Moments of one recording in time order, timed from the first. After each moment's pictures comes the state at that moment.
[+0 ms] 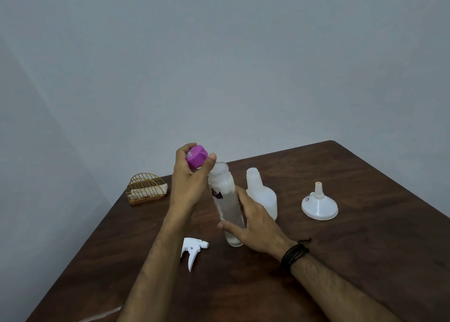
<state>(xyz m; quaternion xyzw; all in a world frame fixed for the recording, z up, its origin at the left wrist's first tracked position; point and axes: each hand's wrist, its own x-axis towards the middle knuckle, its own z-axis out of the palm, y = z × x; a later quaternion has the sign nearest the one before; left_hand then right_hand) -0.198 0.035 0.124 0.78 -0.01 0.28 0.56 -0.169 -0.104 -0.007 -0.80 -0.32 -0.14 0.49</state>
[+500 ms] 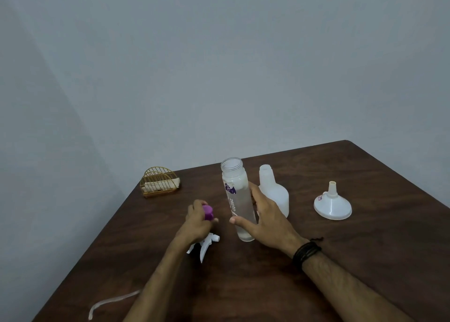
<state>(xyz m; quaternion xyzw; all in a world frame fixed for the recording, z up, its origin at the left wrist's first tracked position) -0.177 0.111 0.007 0.94 0.10 0.01 0.33 -0.167 -0.104 -0.010 -0.79 -0.33 -0.15 0.50</state>
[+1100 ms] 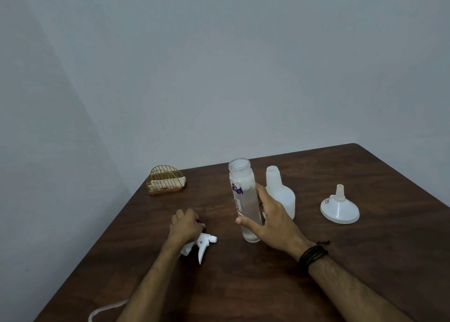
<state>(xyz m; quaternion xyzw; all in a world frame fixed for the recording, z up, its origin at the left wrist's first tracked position) -0.178 0.148 -0.004 0.96 0.19 0.00 0.18 -0.164 -0.103 -0.014 -0.79 -0.33 -0.15 0.50</state>
